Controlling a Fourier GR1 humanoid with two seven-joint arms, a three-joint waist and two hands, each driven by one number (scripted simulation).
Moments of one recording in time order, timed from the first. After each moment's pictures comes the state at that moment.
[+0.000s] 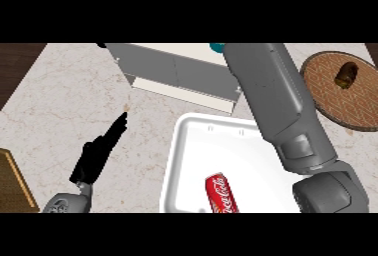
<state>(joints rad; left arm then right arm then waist) -0.08 0.15 -0.09 -1.37 -0.11 -0.11 0.06 -1.32 0.00 -0.26 -0.67 0.81 -0.50 0.85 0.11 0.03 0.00</state>
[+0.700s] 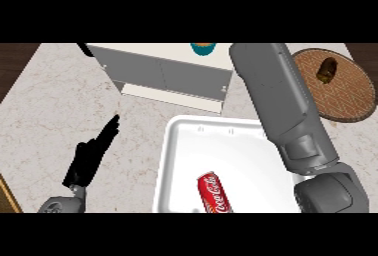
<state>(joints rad) -0.06 0.16 -0.05 -1.36 -0.10 -0.10 0.07 -1.30 -0.01 -0.29 -0.67 0.75 -1.03 0.60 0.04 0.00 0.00</state>
